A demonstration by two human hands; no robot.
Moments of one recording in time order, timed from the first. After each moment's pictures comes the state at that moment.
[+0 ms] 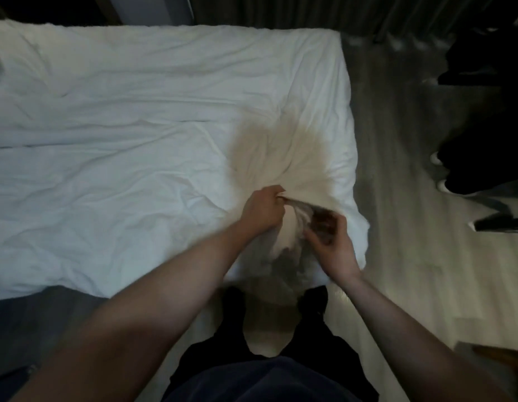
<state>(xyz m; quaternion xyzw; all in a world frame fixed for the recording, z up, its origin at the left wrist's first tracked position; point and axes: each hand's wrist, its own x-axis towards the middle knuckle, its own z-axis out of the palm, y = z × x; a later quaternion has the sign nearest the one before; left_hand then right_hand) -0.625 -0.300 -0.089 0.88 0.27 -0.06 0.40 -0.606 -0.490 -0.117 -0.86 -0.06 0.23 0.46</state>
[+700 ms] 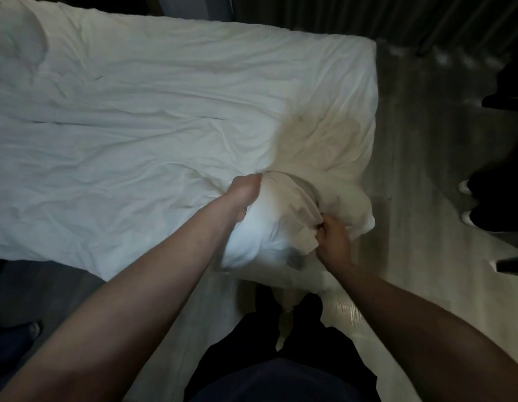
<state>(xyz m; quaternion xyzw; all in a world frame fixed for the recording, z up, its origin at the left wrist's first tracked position) -0.581 -0.262 -0.069 0.60 0.55 -0.03 0.59 -0.524 -0.476 -0.161 -0.90 -0.17 0.21 0.34</state>
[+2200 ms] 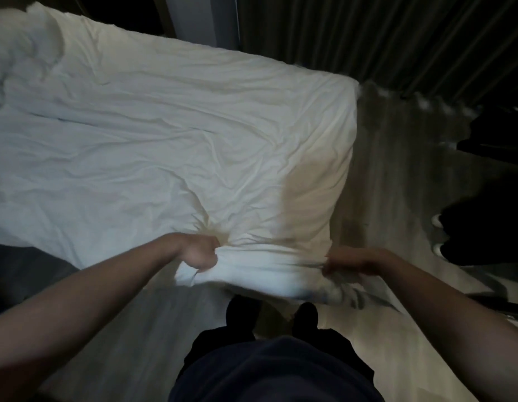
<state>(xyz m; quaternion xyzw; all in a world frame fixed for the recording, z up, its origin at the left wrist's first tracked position) -0.665 -0.320 -0.044 0.81 0.24 -0.45 0.29 -0.427 -0.568 -0.080 -0.77 -0.29 0.57 0.02</state>
